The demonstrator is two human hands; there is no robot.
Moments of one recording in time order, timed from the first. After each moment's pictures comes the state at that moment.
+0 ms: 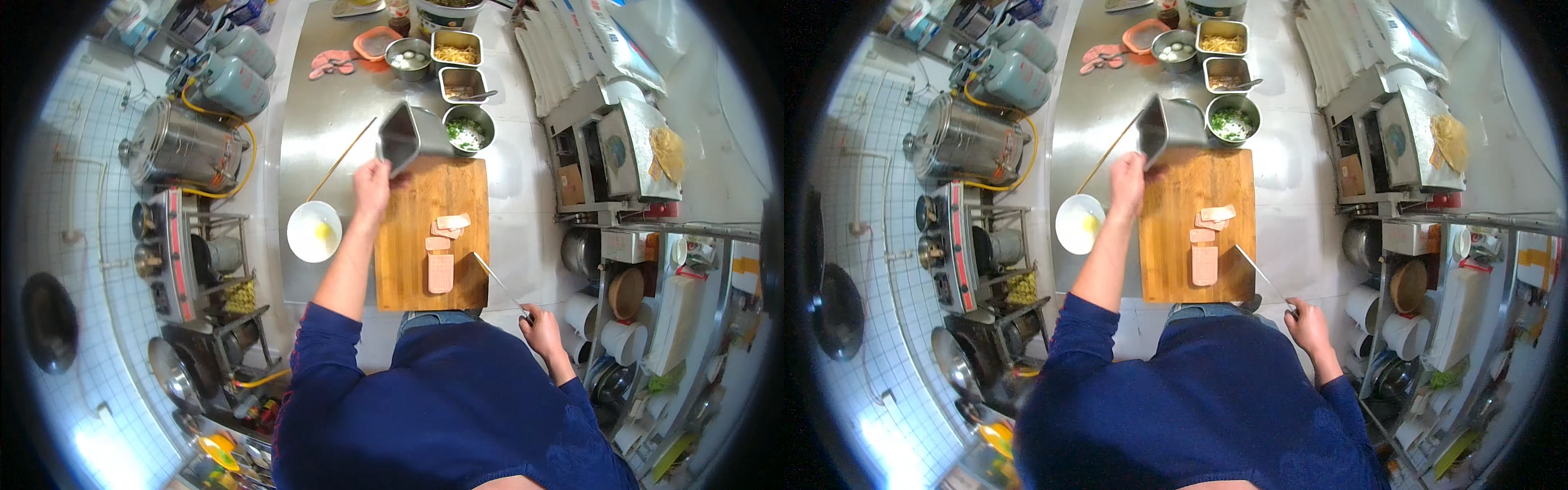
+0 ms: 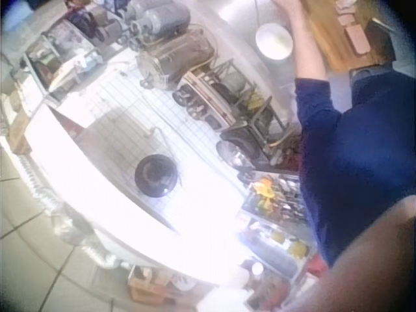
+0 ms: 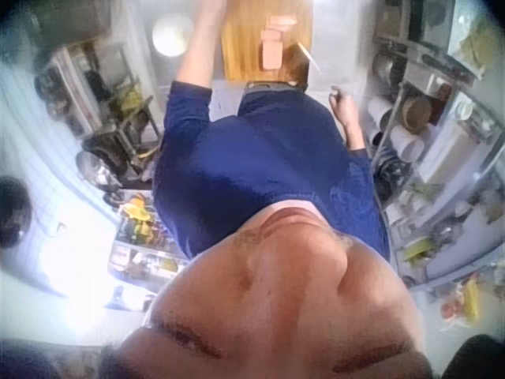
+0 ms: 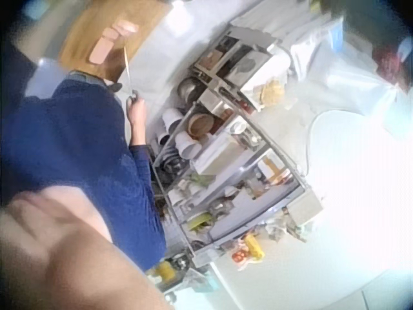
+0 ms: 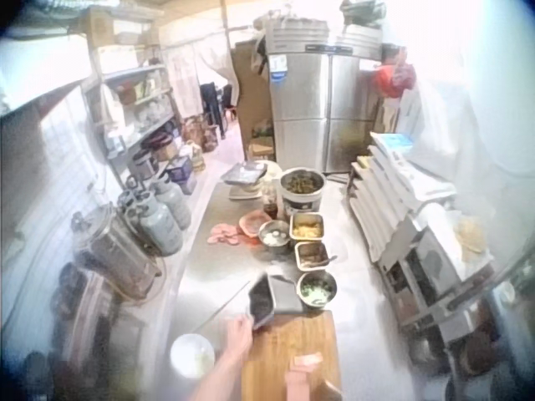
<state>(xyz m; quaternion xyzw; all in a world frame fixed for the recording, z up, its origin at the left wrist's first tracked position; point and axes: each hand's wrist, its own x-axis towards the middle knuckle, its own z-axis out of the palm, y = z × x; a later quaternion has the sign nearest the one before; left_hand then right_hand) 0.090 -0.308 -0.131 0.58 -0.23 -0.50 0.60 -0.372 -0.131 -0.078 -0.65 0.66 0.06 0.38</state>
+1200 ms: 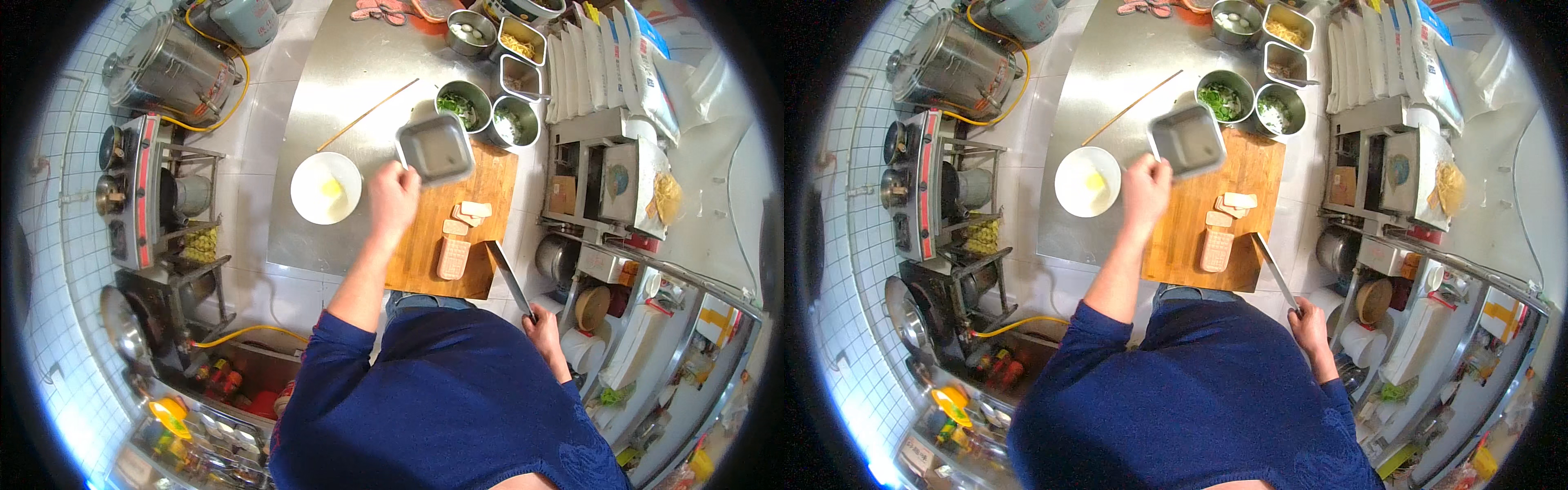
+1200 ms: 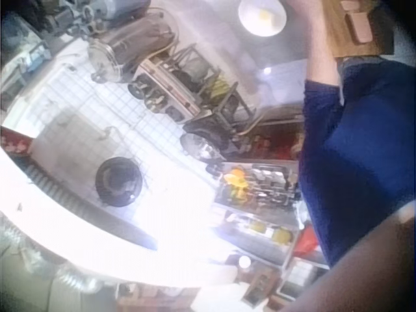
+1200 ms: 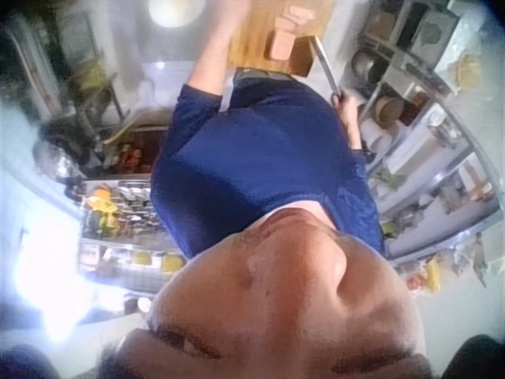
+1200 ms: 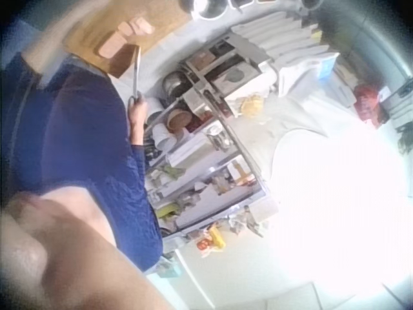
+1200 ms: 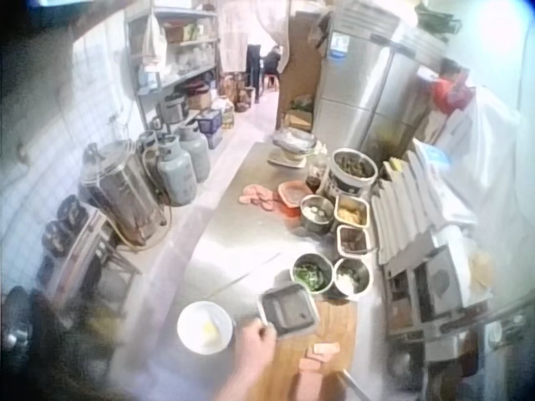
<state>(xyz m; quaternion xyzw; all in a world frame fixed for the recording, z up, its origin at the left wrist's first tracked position) 0.095 -0.225 -0.135 0.75 -0.34 -0.28 0.50 -0.356 -0.148 -0.060 -0.67 0.65 0.12 0.36</state>
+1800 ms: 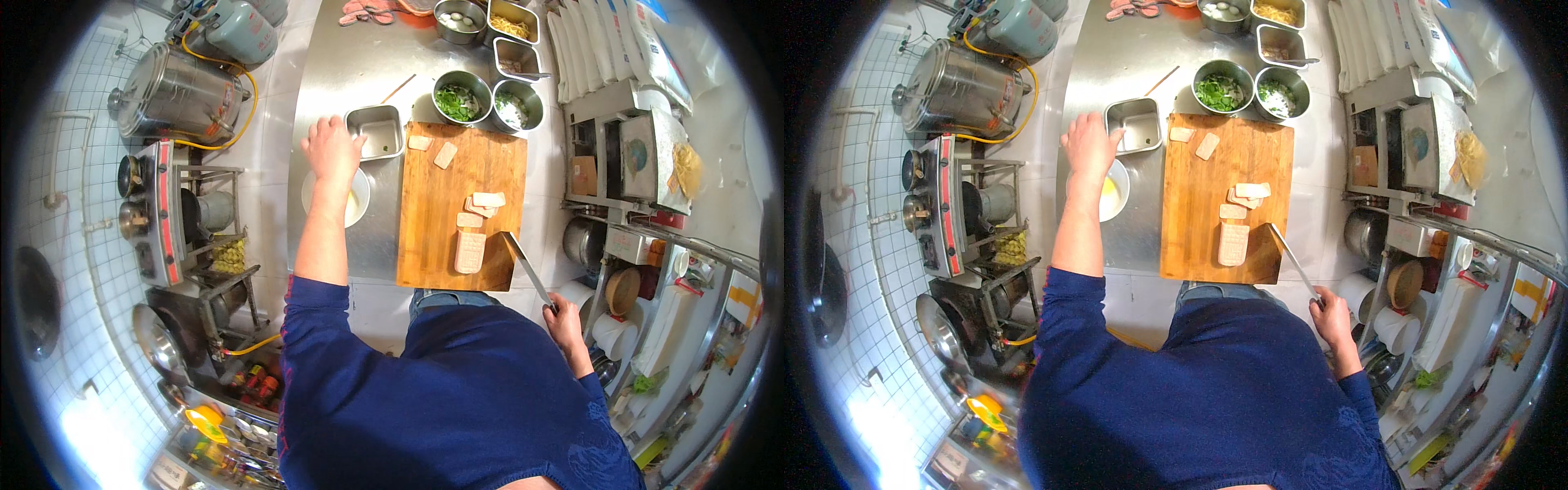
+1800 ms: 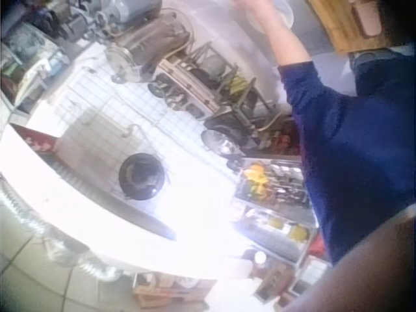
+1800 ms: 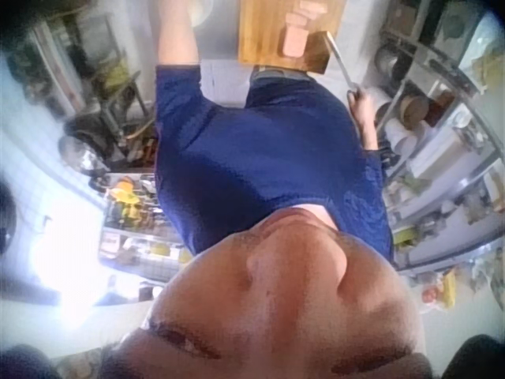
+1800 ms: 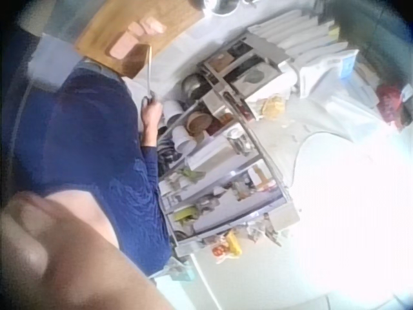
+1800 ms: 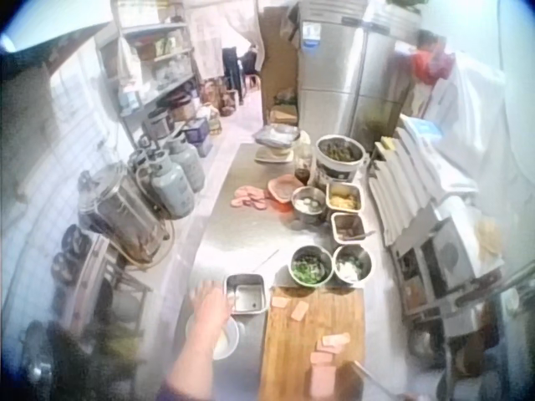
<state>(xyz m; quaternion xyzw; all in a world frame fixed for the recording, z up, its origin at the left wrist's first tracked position) 0.224 -0.275 -0.118 0.84 -0.52 -0.03 0.12 -0.356 -0.142 -0.065 -0.64 0.67 0.10 0.37</state>
